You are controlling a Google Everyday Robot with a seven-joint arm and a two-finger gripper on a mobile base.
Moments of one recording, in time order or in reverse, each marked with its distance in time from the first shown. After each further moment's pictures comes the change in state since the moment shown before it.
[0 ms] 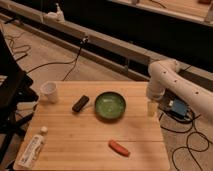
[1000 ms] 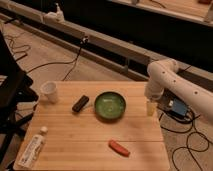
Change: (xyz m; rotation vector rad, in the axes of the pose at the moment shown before) arm -0.026 -0.002 0.001 0.026 -0.022 -0.094
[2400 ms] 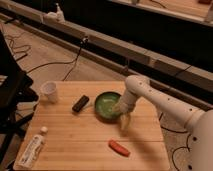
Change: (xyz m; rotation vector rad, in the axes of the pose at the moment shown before) arm -0.142 0.055 0.100 -0.243 -0.337 -0.363
